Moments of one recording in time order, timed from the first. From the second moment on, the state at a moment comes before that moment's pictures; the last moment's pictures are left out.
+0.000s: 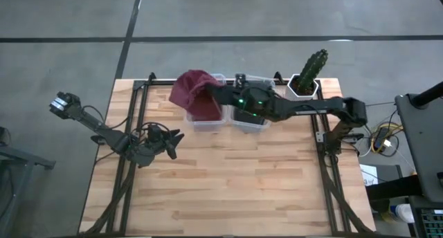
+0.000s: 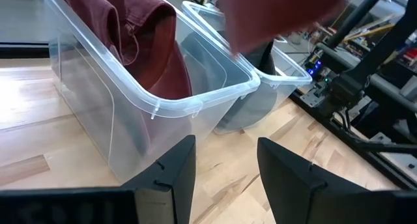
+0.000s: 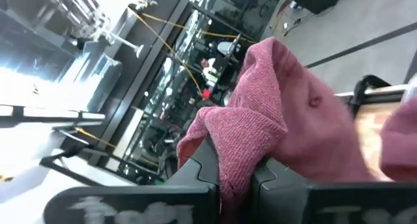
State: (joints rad) left arm -0.53 0.83 0.40 -0.09 -1.07 -1.01; right arm -0.11 1.68 1.33 0.45 0.31 1.08
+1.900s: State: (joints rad) left arm -0.53 0.83 0.40 -0.10 -1.03 -0.96; right arm -0.18 1.88 1.45 0.06 0.51 1.04
